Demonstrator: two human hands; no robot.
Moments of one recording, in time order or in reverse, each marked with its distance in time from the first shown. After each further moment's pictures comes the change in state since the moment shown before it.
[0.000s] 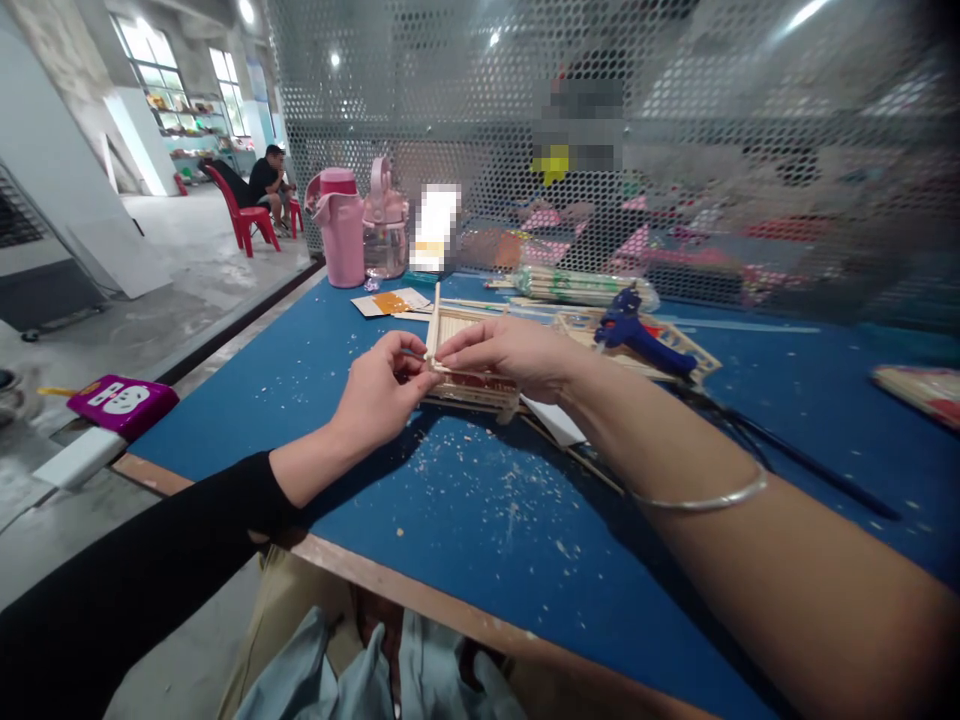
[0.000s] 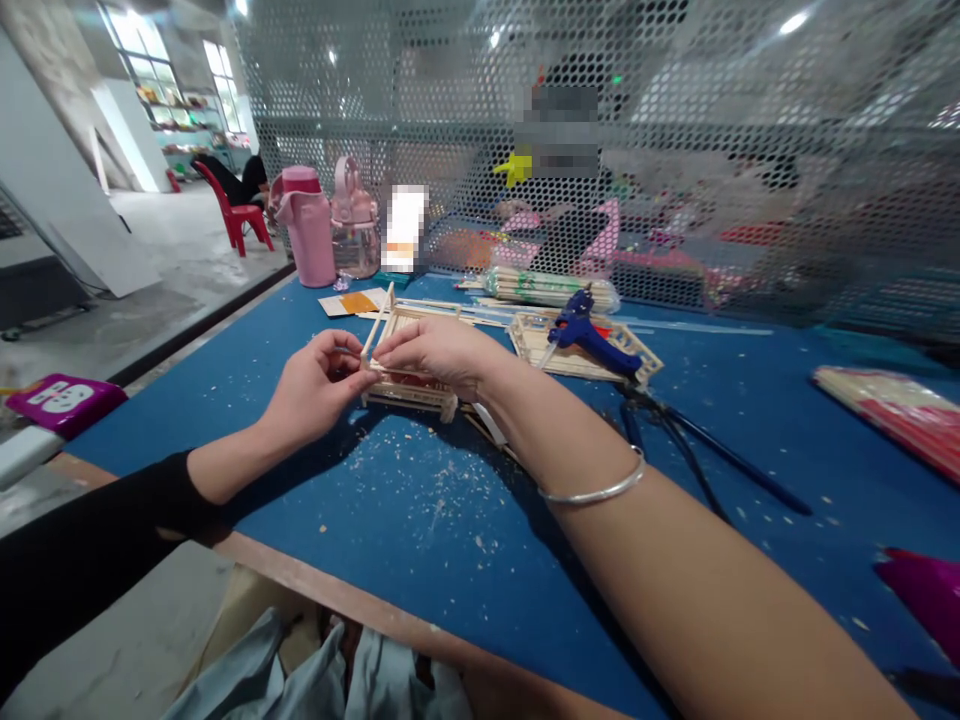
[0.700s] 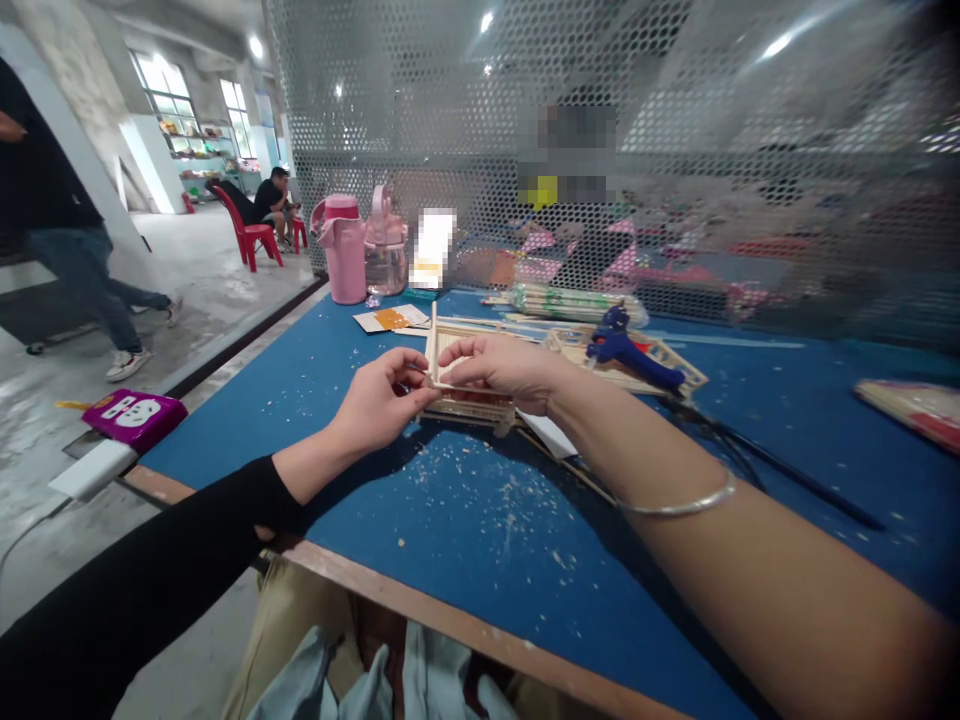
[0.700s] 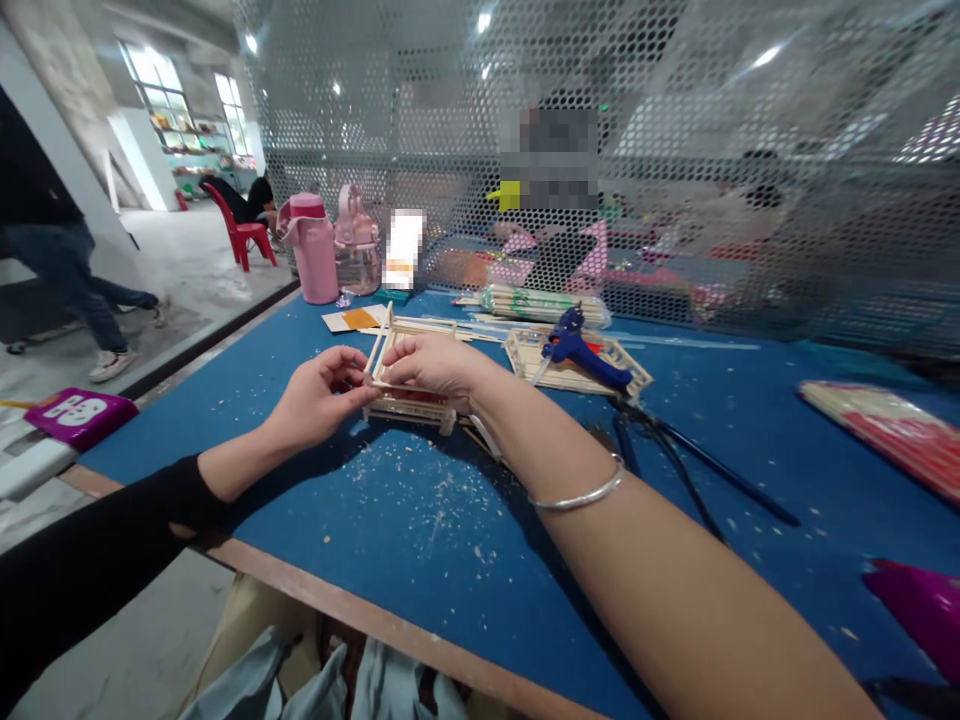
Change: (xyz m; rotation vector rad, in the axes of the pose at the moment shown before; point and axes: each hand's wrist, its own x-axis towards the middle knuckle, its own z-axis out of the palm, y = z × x) left_hand 0.006 -0.004 -0.006 -0.084 -0.091 0.019; right_hand -0.004 -0.007 0.006 0.109 0.000 0.060
